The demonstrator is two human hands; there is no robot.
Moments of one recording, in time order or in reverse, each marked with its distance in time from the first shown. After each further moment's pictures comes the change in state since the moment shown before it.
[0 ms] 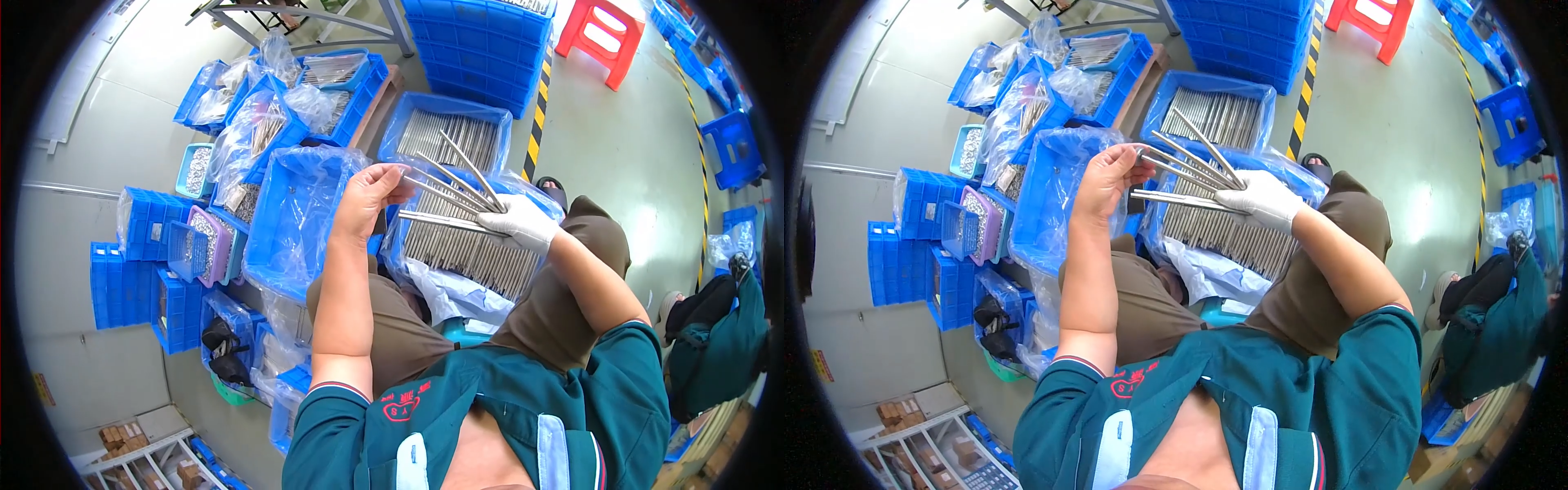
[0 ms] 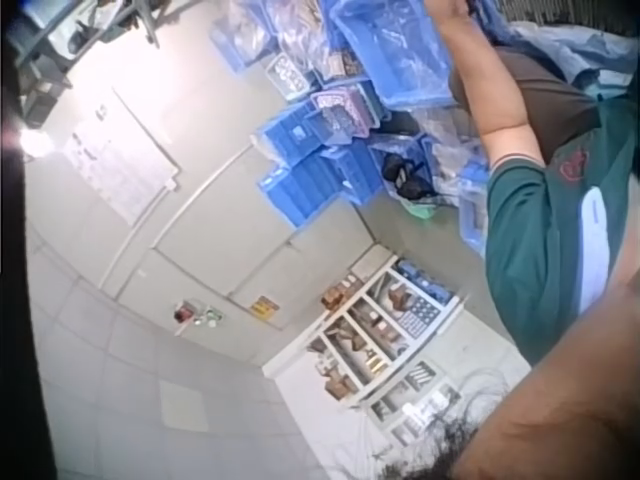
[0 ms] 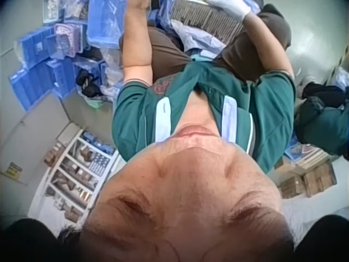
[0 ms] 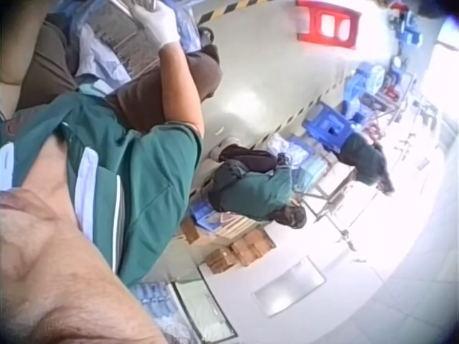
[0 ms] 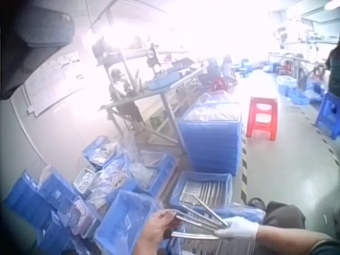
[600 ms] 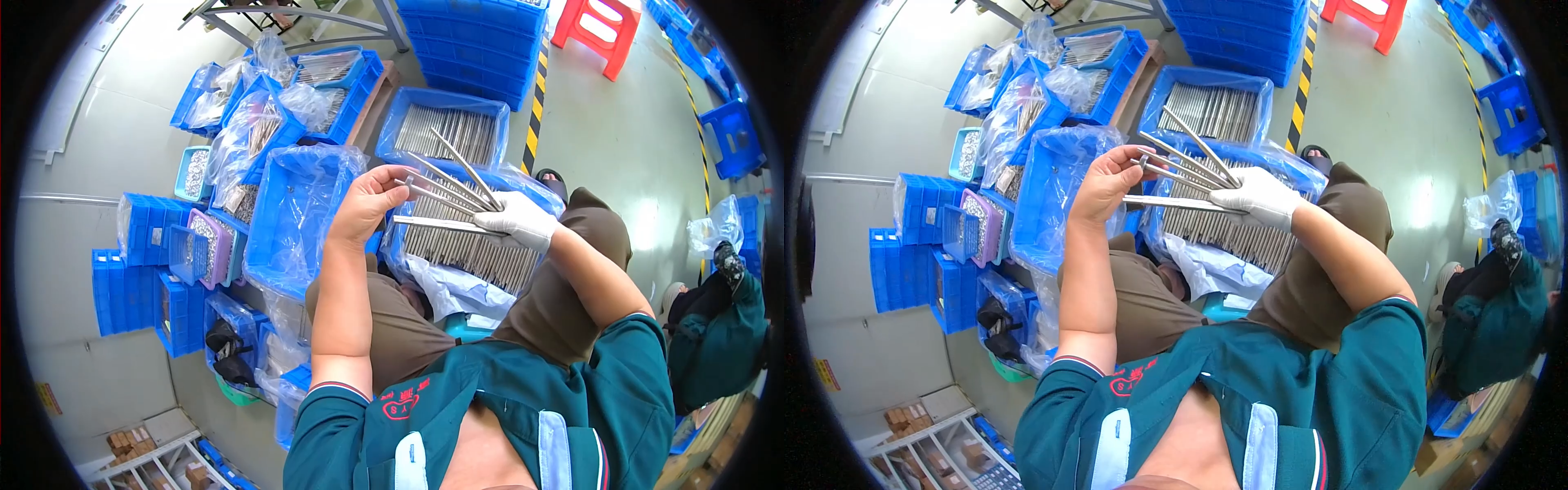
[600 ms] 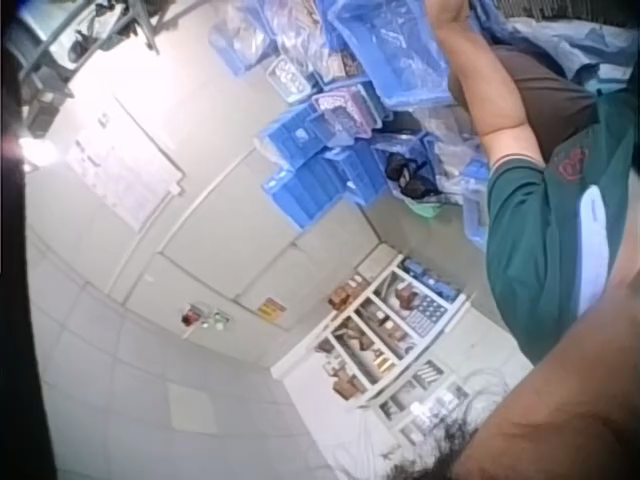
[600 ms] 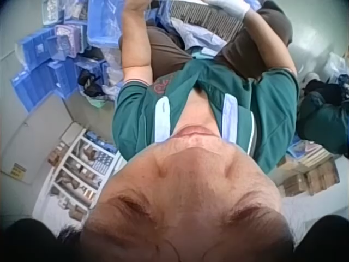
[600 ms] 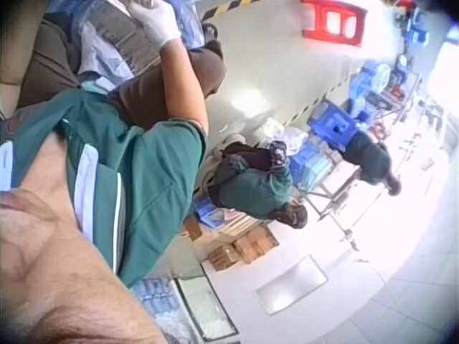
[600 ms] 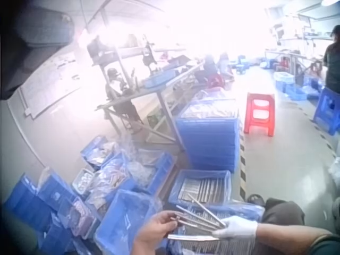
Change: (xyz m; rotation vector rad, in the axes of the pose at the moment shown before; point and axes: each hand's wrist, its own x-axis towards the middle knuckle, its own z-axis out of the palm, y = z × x) left_hand -0.007 0.005 0.010 -0.055 -0.253 0.020; right_hand -0.005 -0.004 0.002 -0.023 -0.062 0.007
